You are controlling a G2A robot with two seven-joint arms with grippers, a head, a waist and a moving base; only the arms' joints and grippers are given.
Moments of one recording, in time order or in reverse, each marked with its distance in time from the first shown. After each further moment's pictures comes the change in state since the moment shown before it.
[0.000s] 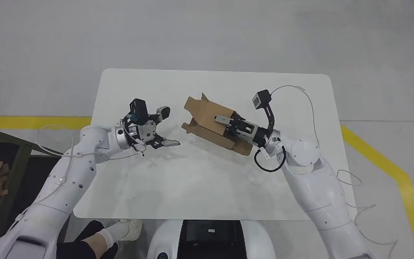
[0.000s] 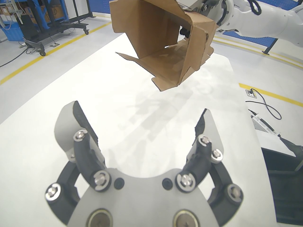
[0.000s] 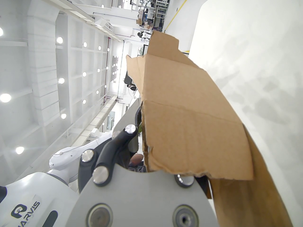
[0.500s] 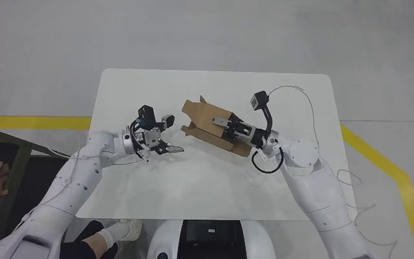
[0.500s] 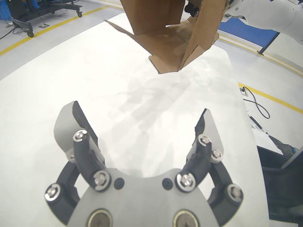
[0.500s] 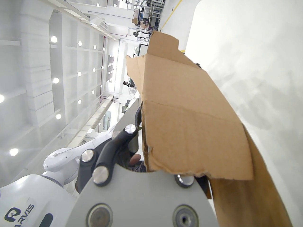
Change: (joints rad) left arm 0.001 -0.012 0.072 0.023 -0.058 0.000 -0.069; right arm -0.002 0.004 -0.012 -0.026 -0.053 0.024 0.006
